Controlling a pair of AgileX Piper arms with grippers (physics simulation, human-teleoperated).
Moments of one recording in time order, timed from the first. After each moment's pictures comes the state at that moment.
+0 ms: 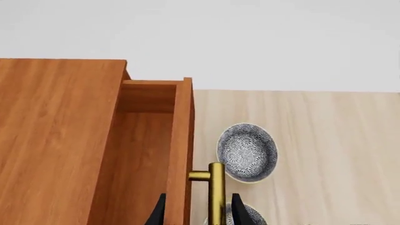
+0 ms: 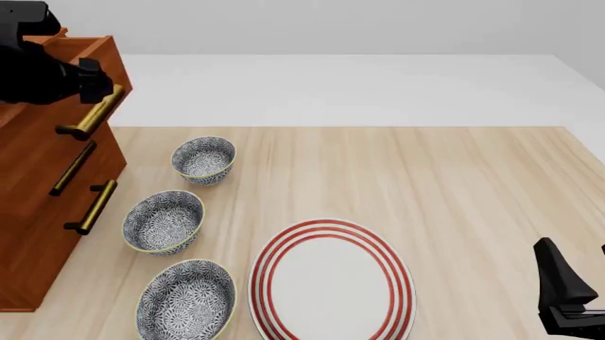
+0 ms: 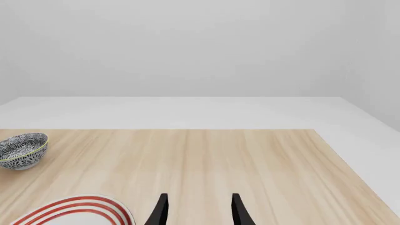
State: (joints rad) left arm 0.05 1.34 -1.23 0.56 0.03; right arm 0.00 0.01 -0.01 0.00 0.00
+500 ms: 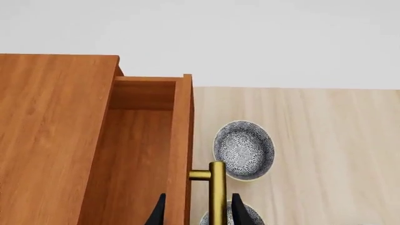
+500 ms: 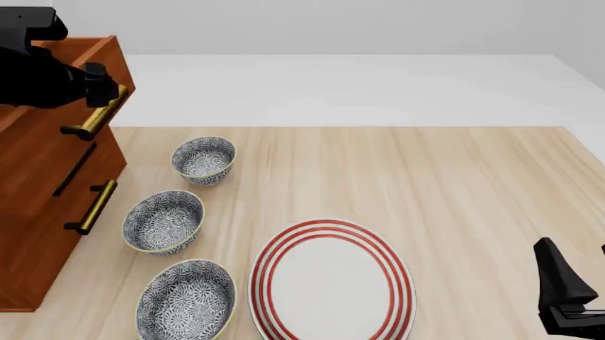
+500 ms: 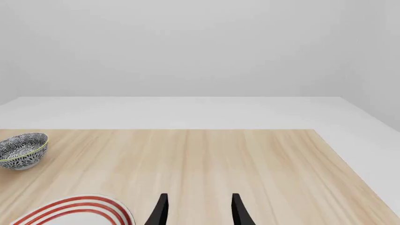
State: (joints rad) left arm 0.03 1.35 -1.22 0.55 0.01; right arm 0.00 0.01 -0.01 0.00 0.00
